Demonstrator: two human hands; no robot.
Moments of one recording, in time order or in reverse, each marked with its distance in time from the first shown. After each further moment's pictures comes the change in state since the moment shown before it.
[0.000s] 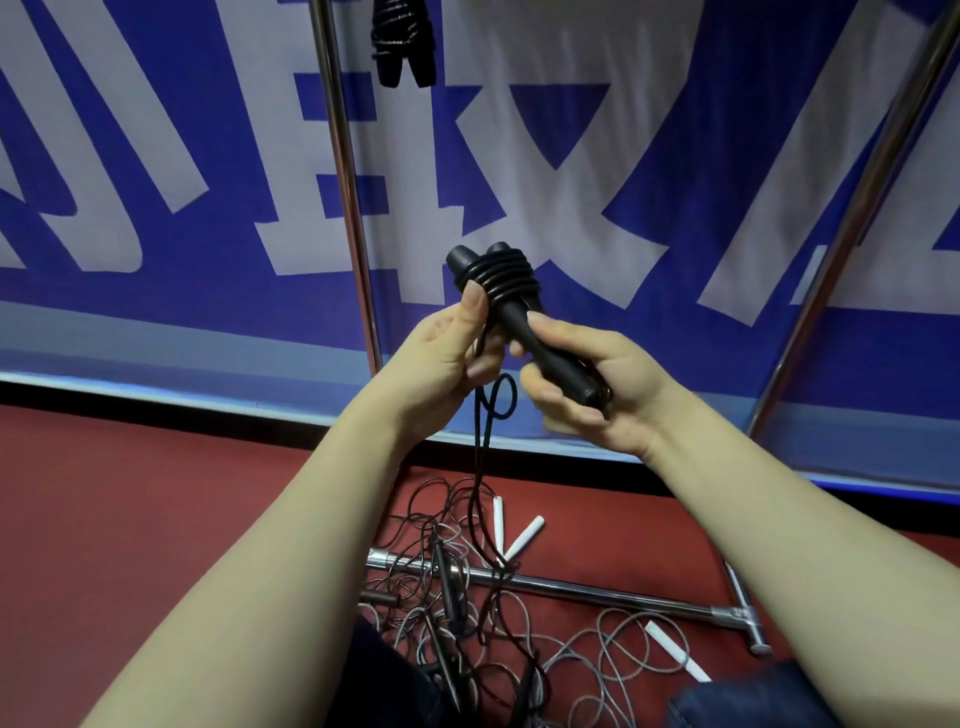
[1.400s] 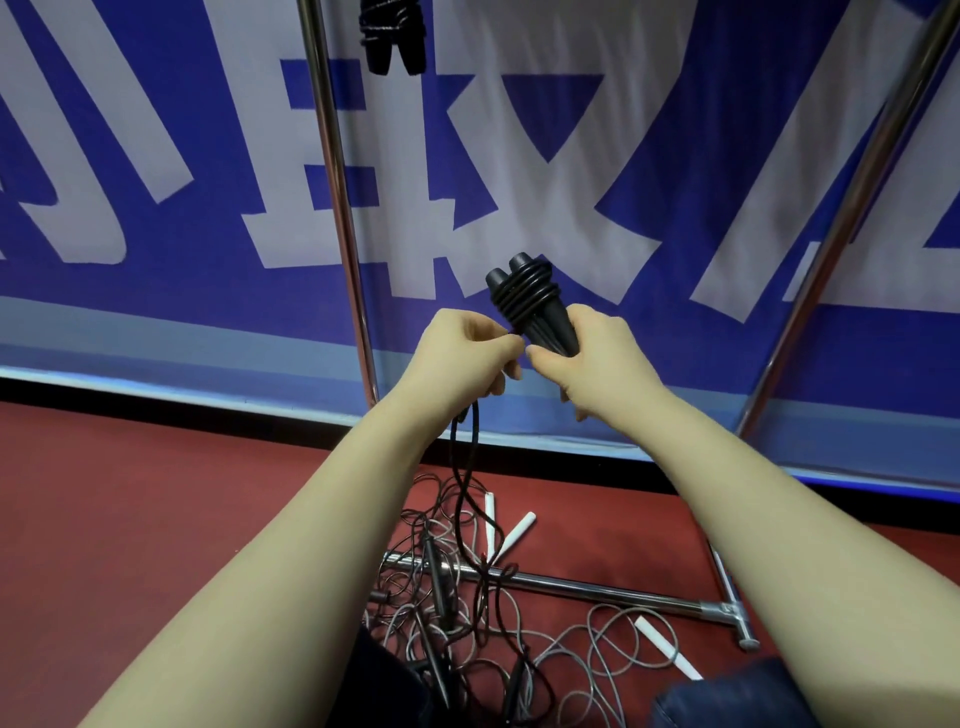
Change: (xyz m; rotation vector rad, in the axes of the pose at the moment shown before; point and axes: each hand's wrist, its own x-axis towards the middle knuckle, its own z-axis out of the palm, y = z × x) left_hand 0.012 -0.007 0.019 0.528 0.319 -0.199; right_hand 0.016 0.010 -0.030 -1.120 0.633 -0.142
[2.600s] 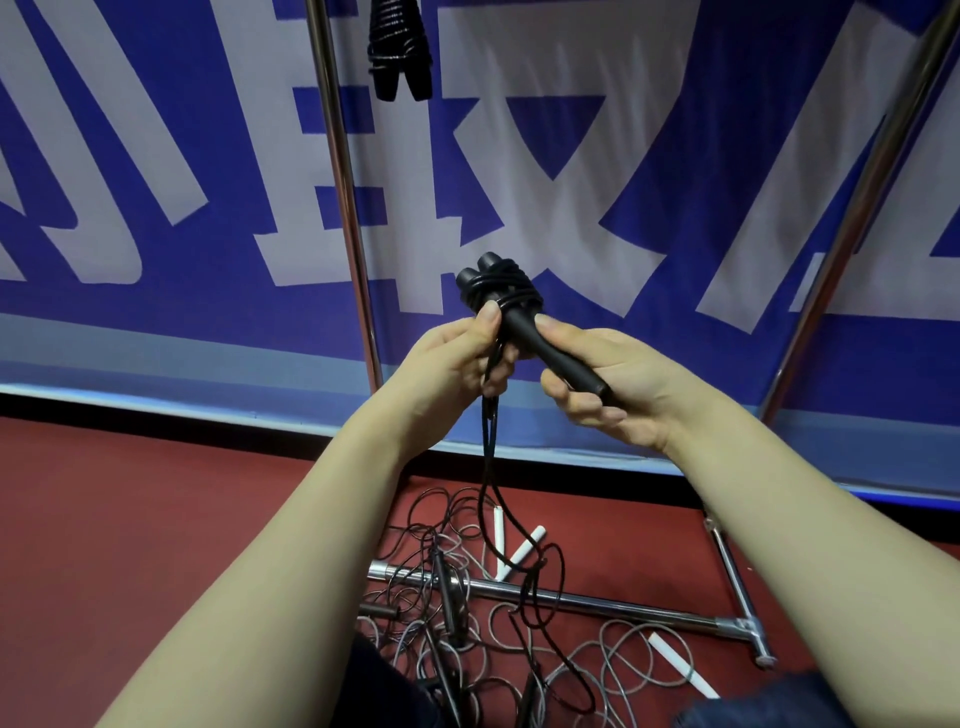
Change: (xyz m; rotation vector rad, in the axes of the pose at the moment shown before) left_hand -0.003 -0.006 -0.017 -0.554 -0.289 0.129; right_hand -0.009 -0.015 -0.017 0.934 -0.481 0.201
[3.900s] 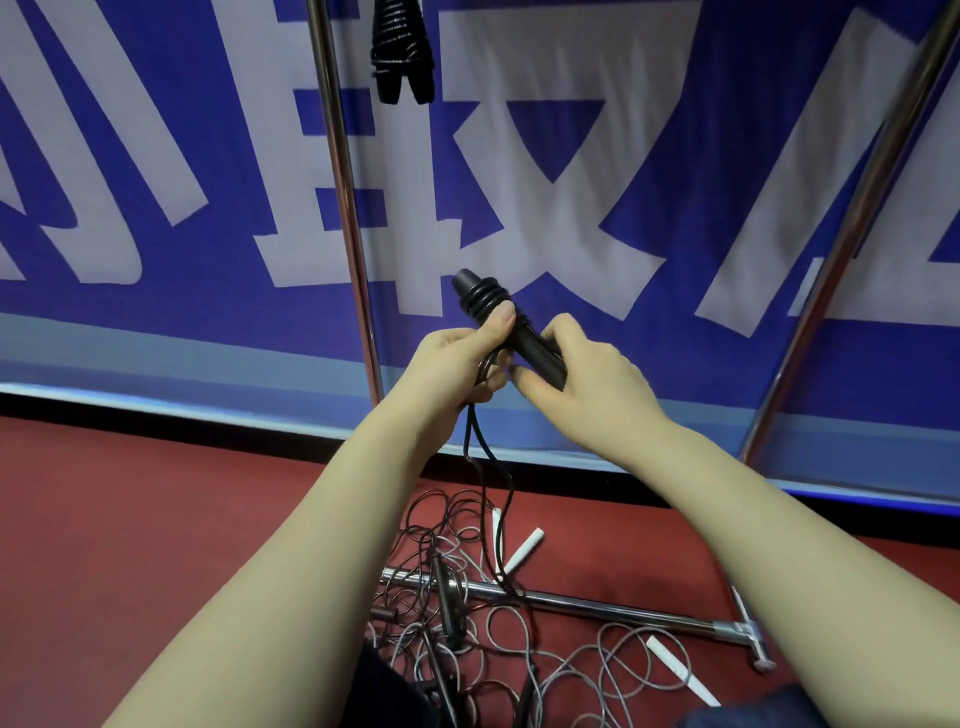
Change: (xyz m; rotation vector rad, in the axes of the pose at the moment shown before) left_hand 0.005 0.002 0.006 0.139 0.225 -0.132; right_hand 0.008 0.020 0.011 -1.215 0.464 -0.316
